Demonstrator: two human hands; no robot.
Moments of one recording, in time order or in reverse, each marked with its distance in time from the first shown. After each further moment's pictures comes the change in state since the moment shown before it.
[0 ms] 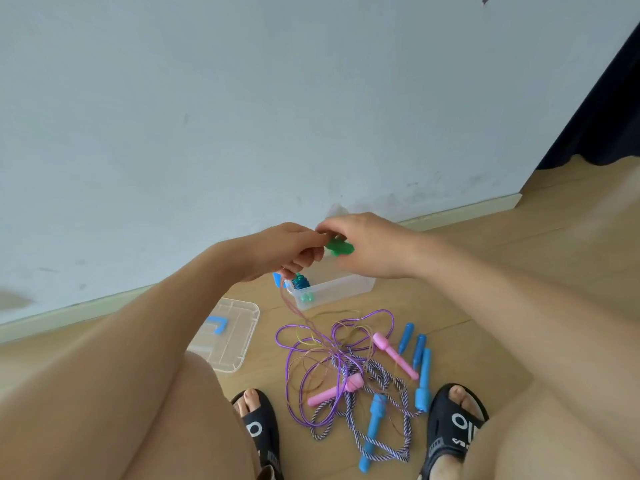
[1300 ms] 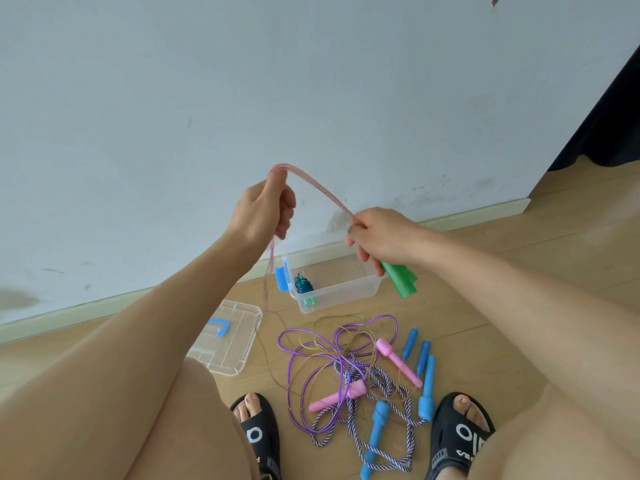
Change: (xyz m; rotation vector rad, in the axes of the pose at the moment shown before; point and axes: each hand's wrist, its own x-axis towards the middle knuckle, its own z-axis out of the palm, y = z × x) left_hand 0.009 0.009 -0.021 -0.324 0.707 0.191; right_hand 0.018 0.022 -0.006 0.294 0.063 0.273
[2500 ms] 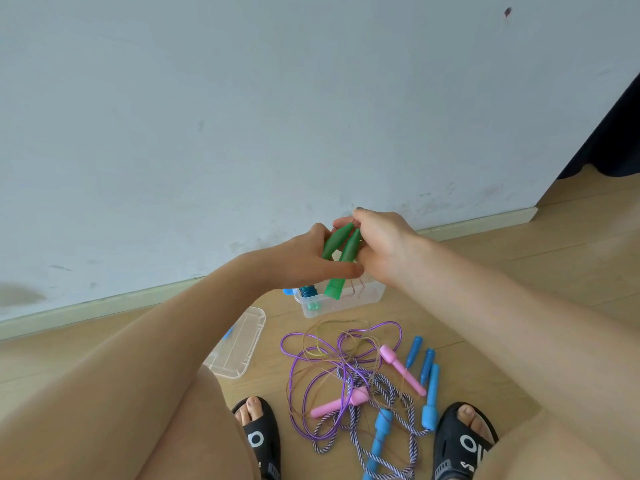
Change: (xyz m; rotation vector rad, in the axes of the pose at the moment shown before) left_hand -0.027 -0.007 0.019 0.594 -0.542 -0.098; right_hand 0.006 -0.037 0.024 1.108 0.241 0.378
